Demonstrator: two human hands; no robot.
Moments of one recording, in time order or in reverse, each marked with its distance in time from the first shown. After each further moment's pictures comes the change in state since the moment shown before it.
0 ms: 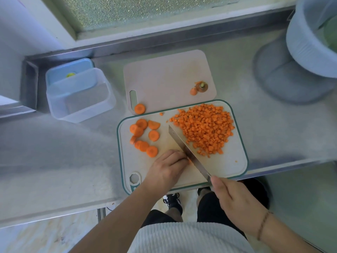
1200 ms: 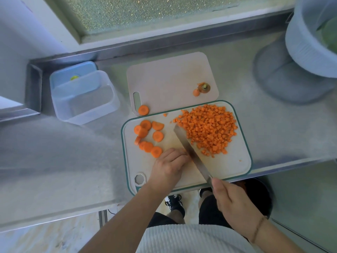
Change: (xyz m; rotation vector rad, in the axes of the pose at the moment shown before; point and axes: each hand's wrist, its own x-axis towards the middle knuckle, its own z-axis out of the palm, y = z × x) left_hand 0.005 -0.004 -0.001 0.002 0.103 -0.083; right_hand -0.003 0.012 0.031 0.155 0.055 0.047
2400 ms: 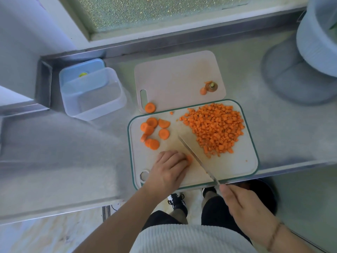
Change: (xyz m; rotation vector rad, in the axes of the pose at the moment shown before) left_hand -0.029 -0.007 -0.015 0.129 -0.075 0.073; right_hand -0.012 -0.010 -0.015 -0.166 -0.061 -0.005
